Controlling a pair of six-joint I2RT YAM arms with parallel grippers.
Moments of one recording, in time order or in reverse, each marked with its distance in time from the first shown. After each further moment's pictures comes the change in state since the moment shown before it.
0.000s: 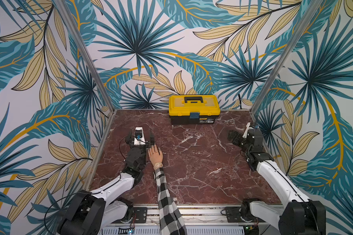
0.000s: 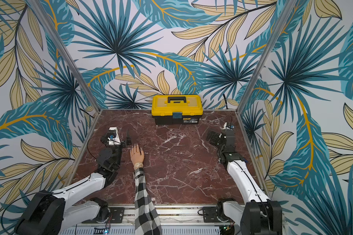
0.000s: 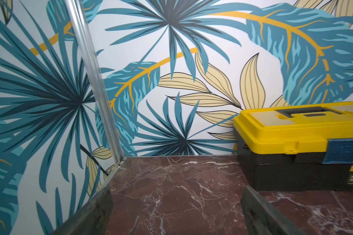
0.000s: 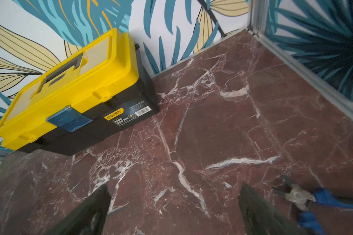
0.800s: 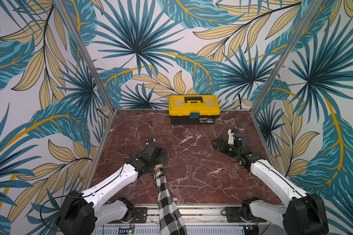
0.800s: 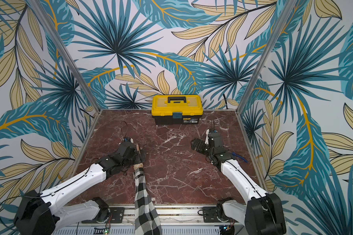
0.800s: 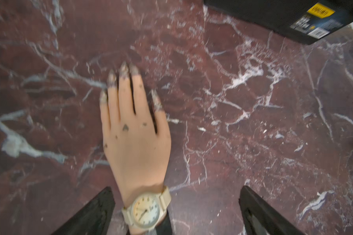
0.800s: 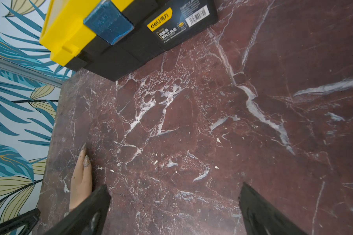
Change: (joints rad) left arm -0.180 0.007 0.305 -1.342 0.335 -0.905; right arm 0.212 0.047 -0.013 -0.124 -0.167 0.130
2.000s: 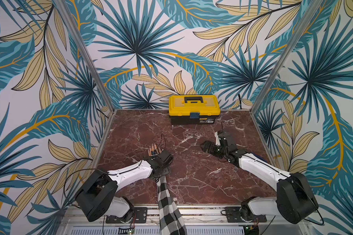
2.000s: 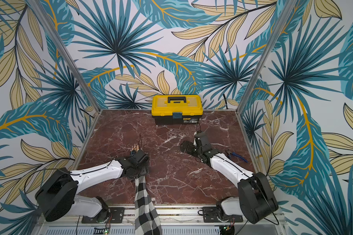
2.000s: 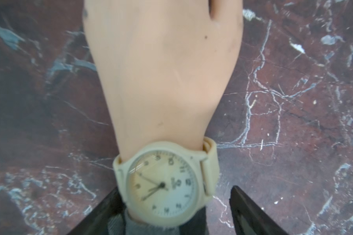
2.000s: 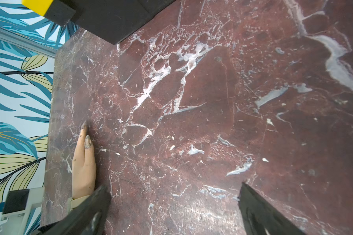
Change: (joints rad) left arm -0.111 0.304 0.013 -0.084 0.005 -0.244; right arm 0.155 0.183 0.051 0.064 0.007 0.086
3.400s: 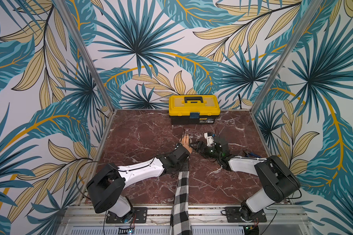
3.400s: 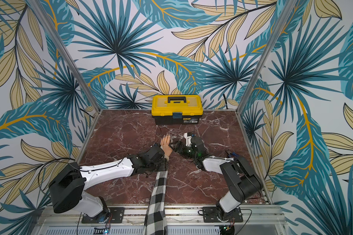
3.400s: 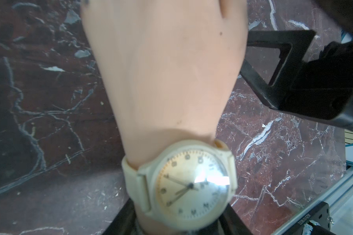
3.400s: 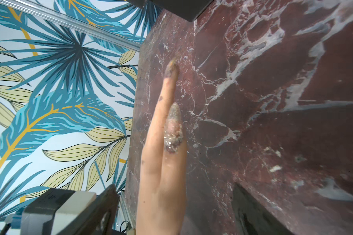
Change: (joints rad) left arm -0.177 0.108 0.211 0.248 0.151 0.164; right arm 0.043 0.251 -0.149 0.751 -0.349 0.290
